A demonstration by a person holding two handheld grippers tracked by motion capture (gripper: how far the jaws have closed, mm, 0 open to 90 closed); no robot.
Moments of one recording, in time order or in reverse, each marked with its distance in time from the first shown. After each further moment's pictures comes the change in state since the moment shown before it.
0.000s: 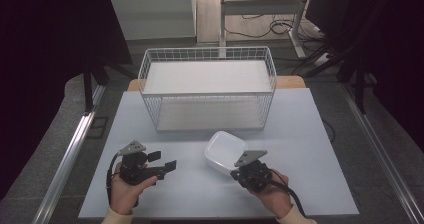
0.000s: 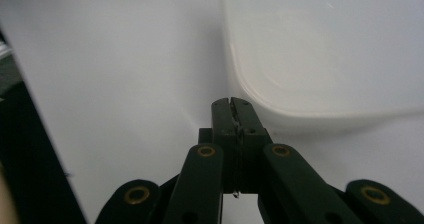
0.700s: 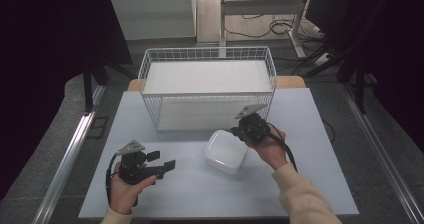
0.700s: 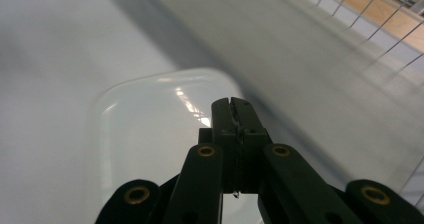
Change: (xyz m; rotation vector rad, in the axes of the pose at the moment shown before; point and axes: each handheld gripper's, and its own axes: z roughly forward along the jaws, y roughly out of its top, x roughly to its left) left arm 0.004 -0.001 0.000 -0.002 0.002 -0.012; right arm -0.080 0.086 0.003 -0.080 -0.079 0.005
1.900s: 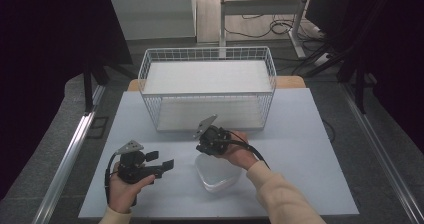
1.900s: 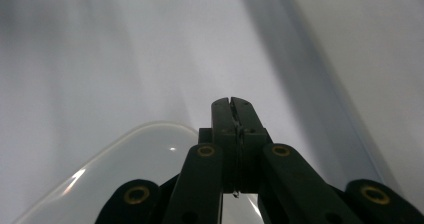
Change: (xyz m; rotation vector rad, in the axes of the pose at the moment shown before) left arm 0.007 -0.002 0.001 0.008 0.006 -0.008; right arm 0.071 0.029 0.057 0.086 0.243 -0.319
